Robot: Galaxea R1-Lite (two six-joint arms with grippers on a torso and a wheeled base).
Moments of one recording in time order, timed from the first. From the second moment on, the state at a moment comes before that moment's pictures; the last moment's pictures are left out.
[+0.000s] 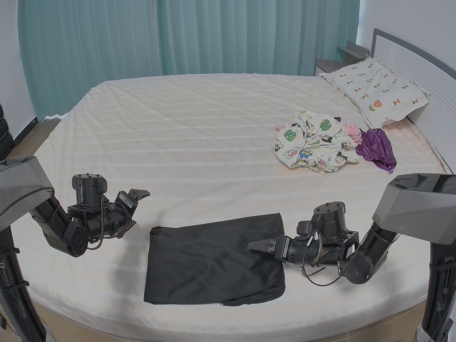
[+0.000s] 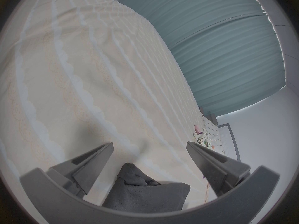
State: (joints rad) left arm -0.10 2.09 -0.70 -0.90 -0.18 -1.04; right arm 0.52 2.27 -0.72 -1.01 0.37 0.75
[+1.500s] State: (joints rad) left arm -0.10 2.11 -0.72 -0.89 -0.23 -1.09; right arm 0.61 2.26 -0.73 -0.98 0.34 0.75
